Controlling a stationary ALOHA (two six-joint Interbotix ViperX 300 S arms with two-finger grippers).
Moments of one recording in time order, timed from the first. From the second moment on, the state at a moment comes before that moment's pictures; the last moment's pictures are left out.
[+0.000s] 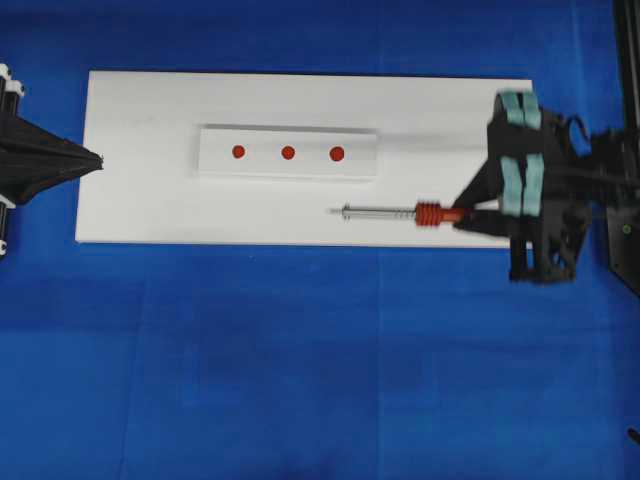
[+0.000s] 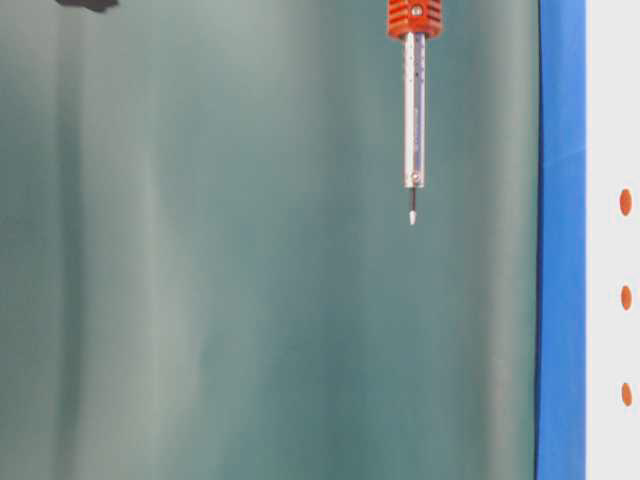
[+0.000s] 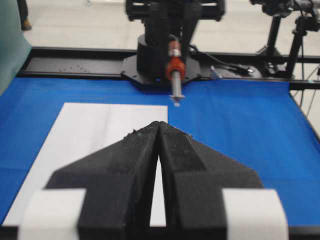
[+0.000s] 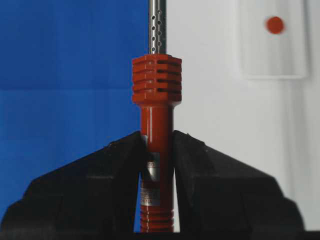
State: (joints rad) left arm 0.00 -1.00 1.24 0.00 -0.35 -0.02; right arm 0.10 -0.52 0.75 -0.04 0.60 0.32
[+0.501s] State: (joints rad) left arm 0.00 -1.00 1.24 0.00 -0.35 -0.02; right arm 0.50 -0.33 0.68 -0.49 0.70 0.96
